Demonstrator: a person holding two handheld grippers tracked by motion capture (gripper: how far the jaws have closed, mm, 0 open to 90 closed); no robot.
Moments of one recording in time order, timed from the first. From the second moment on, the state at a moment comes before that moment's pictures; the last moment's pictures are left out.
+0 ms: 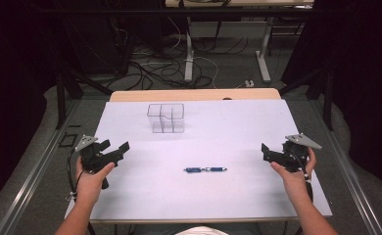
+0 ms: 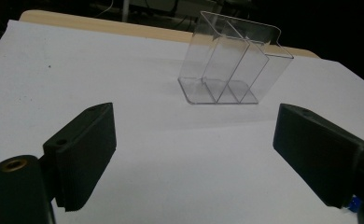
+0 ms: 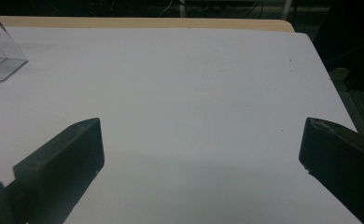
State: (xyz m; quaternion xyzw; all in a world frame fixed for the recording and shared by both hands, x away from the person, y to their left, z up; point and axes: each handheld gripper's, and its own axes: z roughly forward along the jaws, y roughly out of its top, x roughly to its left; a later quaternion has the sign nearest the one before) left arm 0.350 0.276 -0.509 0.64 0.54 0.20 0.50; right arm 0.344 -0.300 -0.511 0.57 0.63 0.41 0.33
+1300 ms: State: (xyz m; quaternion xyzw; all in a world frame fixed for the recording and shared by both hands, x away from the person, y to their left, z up) left arm 0.426 0.236 -0.455 0.64 0.56 0.16 0.51; right arm 0.333 -0.296 -0.505 0.58 0.63 0.43 0.29
